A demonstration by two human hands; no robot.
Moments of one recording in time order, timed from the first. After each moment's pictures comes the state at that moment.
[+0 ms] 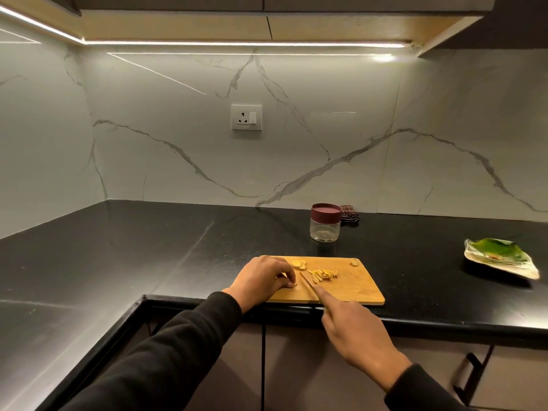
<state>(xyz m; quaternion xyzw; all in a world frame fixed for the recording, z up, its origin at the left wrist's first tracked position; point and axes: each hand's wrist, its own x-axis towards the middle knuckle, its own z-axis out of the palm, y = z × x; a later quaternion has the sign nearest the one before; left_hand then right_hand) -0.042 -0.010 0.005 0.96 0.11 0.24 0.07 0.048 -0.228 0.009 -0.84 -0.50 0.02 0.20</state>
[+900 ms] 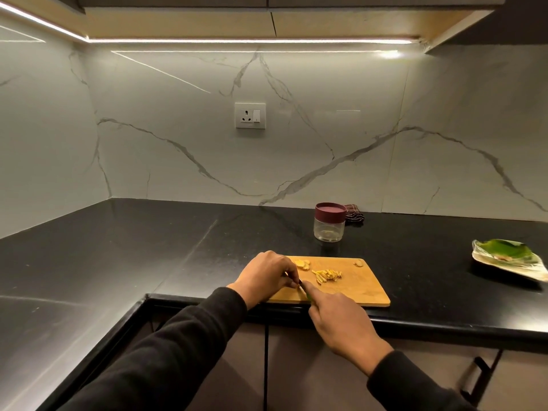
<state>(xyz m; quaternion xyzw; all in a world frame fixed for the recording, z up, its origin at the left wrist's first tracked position) -0.038 -0.014 0.015 0.97 0.12 0.23 0.05 0.046 -0.197 0.005 -0.83 -0.53 0.02 0.20</state>
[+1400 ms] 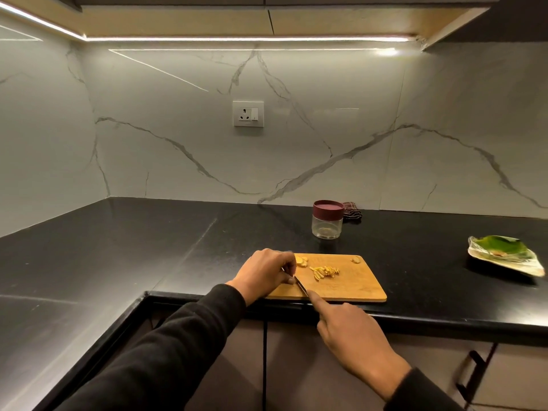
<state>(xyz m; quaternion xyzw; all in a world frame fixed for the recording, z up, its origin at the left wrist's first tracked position) -0.038 -0.014 0.014 0.96 0.14 0.22 0.09 0.039 -0.228 0.003 -0.83 -0.53 -0.01 0.14</state>
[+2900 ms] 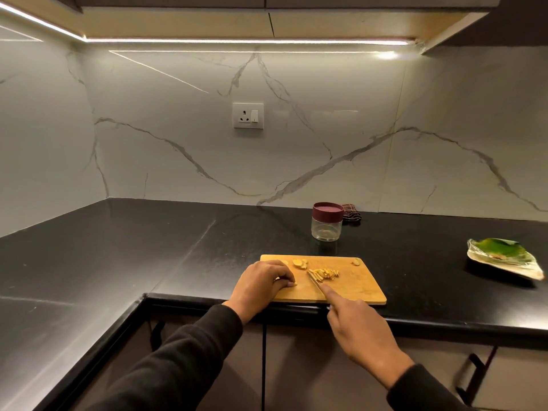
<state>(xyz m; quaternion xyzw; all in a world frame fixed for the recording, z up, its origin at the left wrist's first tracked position) -0.048 -0.017 -0.016 0.93 0.13 0.33 0.11 0.056 -0.227 0.002 -0.85 -0.48 0.01 0.23</state>
